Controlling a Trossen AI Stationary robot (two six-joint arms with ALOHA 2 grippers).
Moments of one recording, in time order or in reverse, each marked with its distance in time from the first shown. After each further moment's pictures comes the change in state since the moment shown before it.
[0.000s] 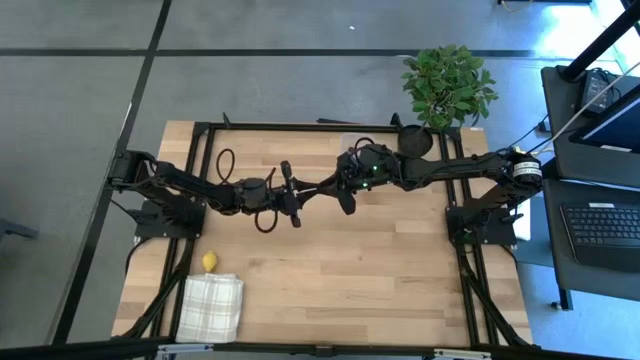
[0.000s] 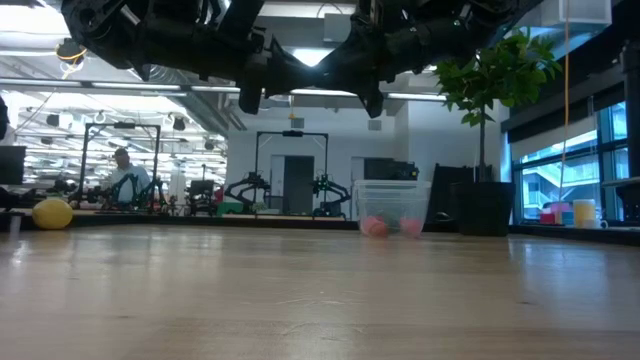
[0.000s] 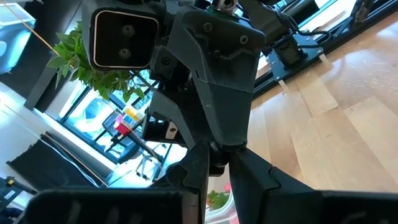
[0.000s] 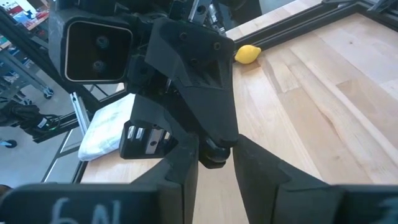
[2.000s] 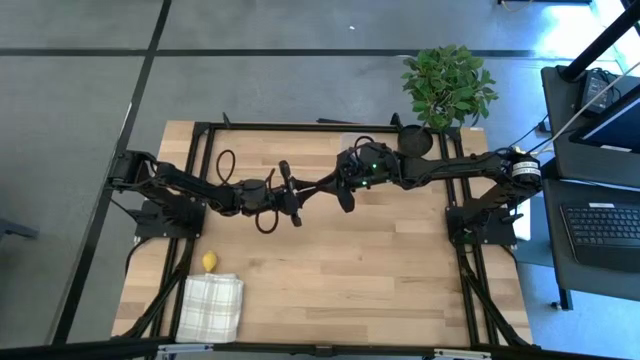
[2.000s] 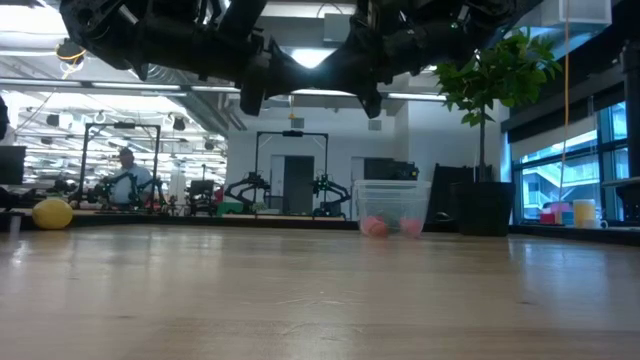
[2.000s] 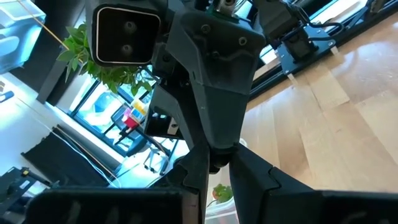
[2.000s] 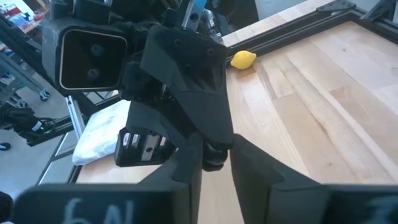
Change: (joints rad) left arm -0.001 0.002 -0.002 0.020 -0.059 0.009; right arm 0.000 0.011 0.002 0.009 -0.001 -0.018
